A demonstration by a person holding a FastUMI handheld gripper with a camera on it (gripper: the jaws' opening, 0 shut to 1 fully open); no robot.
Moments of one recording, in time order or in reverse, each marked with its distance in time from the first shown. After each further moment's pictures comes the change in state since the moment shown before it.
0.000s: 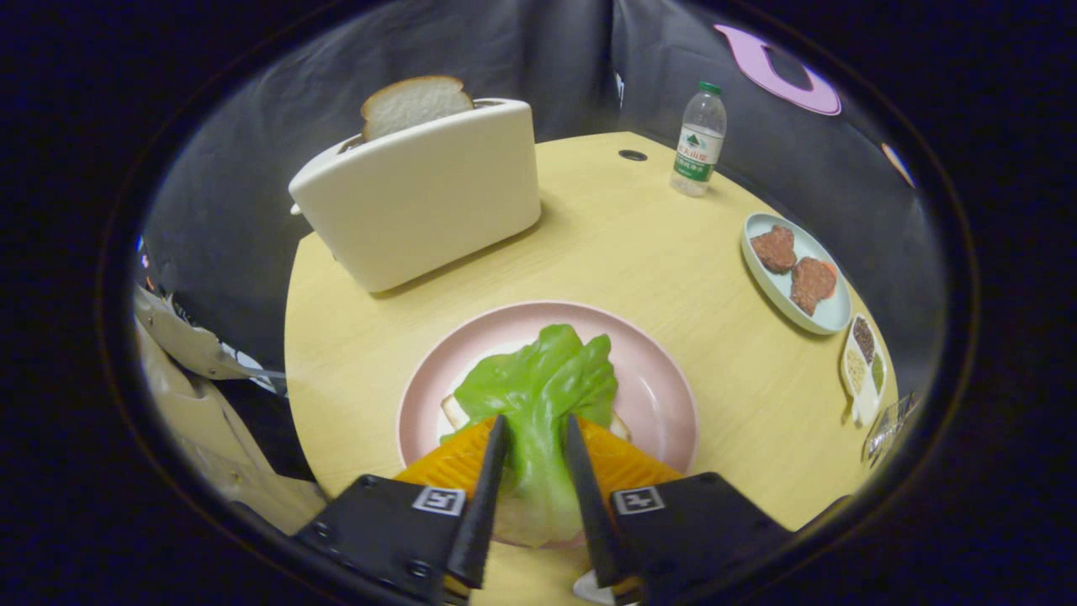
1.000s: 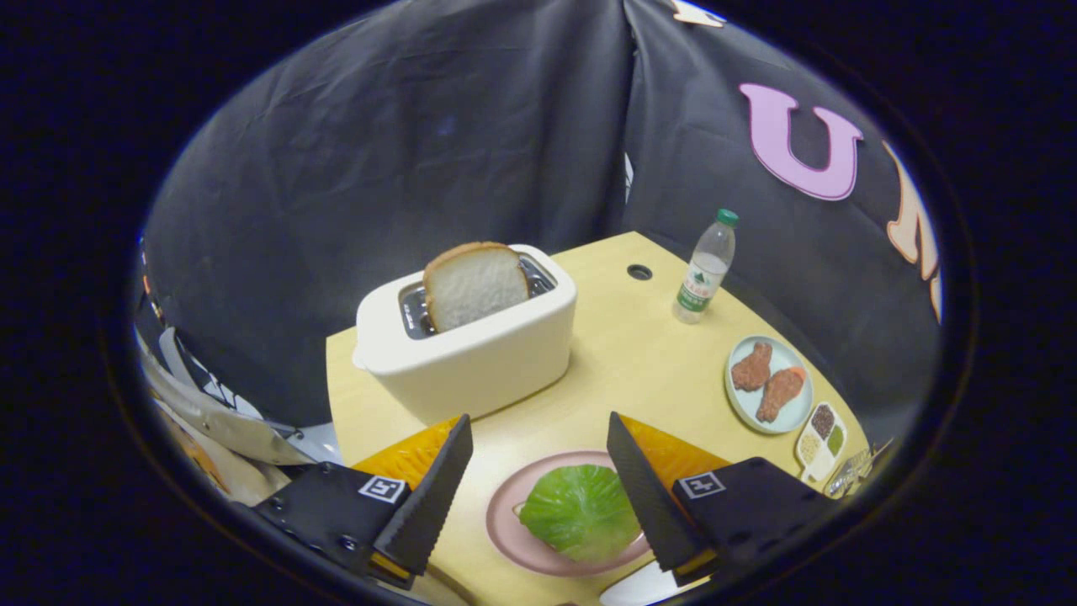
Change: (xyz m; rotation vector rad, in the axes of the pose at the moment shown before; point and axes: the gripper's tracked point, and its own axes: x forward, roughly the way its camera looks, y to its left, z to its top) arm -0.065 0.060 0.160 -0.012 -0.244 -0.036
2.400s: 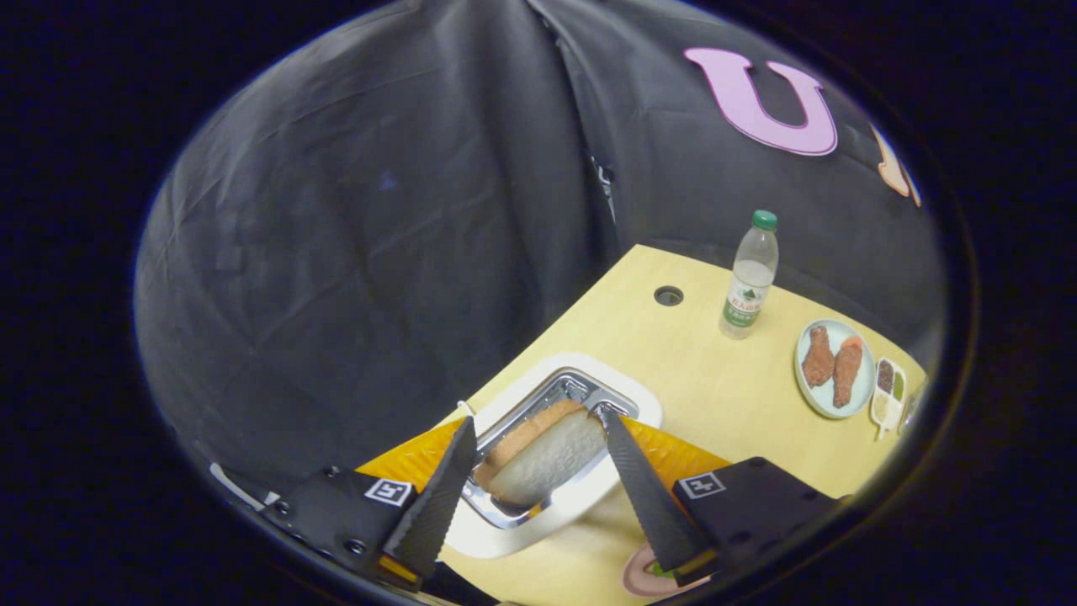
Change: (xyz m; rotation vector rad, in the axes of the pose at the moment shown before) arm 0.084 0.046 0.110 0.386 -0.037 -0.023
